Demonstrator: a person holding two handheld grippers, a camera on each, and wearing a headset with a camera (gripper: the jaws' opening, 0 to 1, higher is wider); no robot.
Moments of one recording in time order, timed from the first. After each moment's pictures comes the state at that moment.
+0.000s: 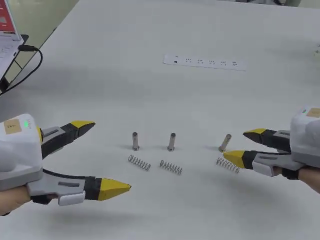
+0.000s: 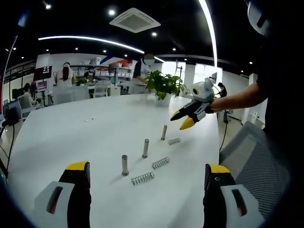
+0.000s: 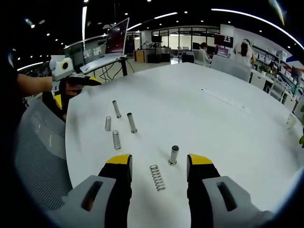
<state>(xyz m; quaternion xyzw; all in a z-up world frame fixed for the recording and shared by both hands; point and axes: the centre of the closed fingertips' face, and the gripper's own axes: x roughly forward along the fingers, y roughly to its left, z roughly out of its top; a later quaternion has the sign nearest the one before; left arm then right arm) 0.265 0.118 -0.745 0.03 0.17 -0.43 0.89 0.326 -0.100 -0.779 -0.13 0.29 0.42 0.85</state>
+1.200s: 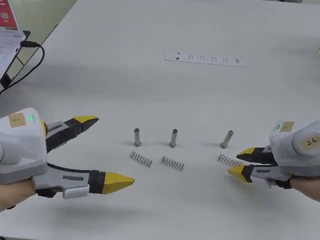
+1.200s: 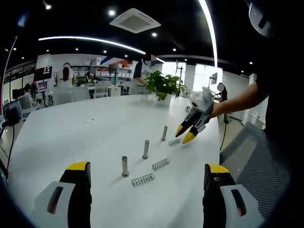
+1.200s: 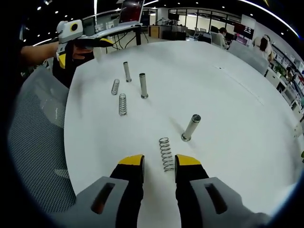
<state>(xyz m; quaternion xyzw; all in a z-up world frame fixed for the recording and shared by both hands) 0.267 0.117 -0.744 0.03 0.17 -0.43 0.89 0.306 -0.107 -0.834 -0.21 0.36 0.45 0.79</state>
